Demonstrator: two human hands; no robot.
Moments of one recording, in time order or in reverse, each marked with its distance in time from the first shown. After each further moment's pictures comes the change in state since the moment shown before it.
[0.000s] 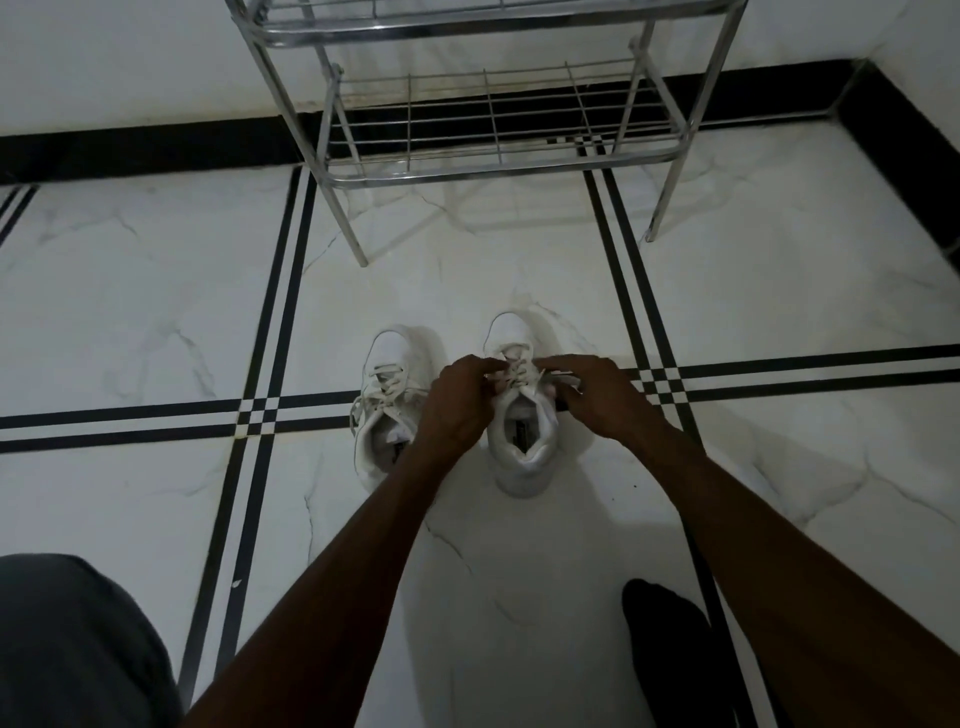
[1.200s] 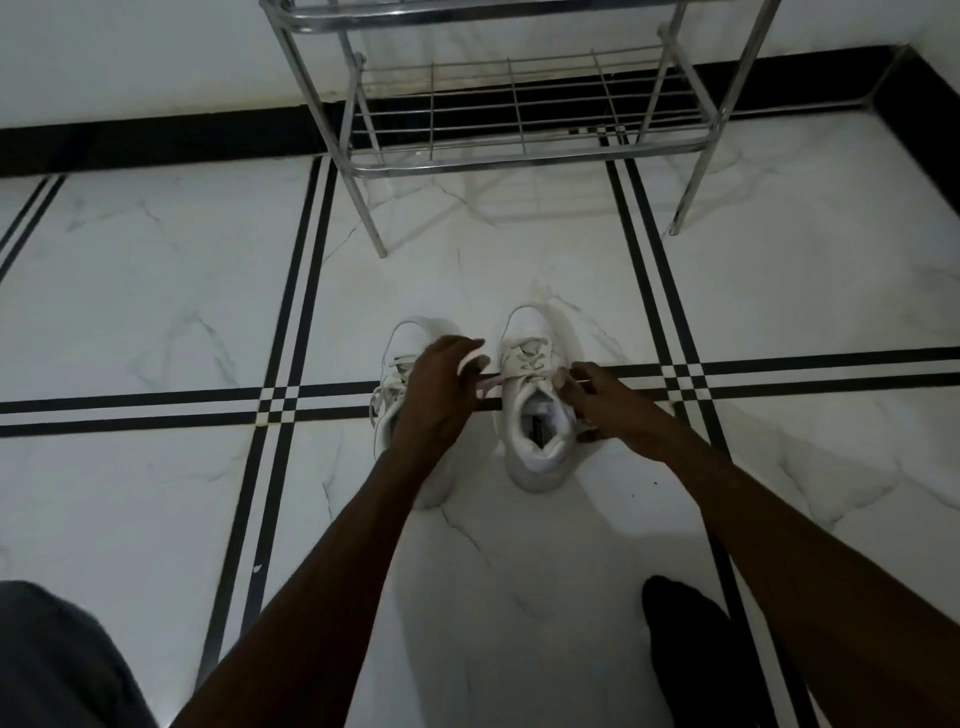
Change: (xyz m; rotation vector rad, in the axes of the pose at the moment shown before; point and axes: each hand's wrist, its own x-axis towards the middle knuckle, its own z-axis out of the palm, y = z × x) left_hand -0.016 -0.017 -0.032 -0.022 0.280 0.088; right_hand -0.009 -0.016 0.013 0.487 -0.229 0.532
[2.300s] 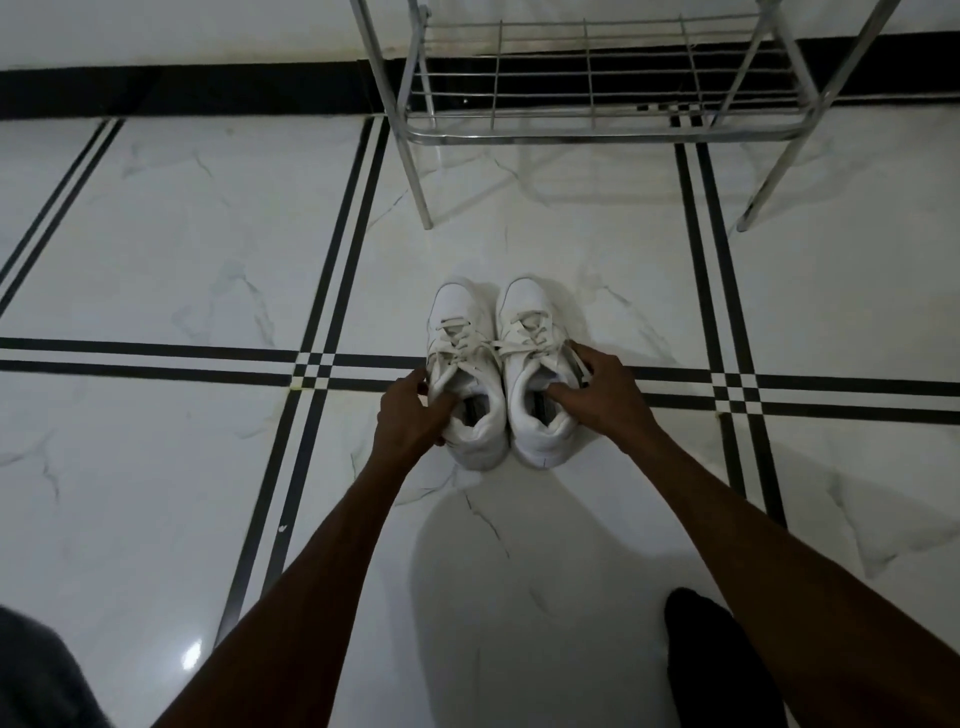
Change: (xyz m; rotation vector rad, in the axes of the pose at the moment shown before) left_hand -0.045 -0.059 -0.030 -0.224 -0.067 -0.614; right_hand 0.024 -0.017 0.047 -0.291 0.237 -0.303
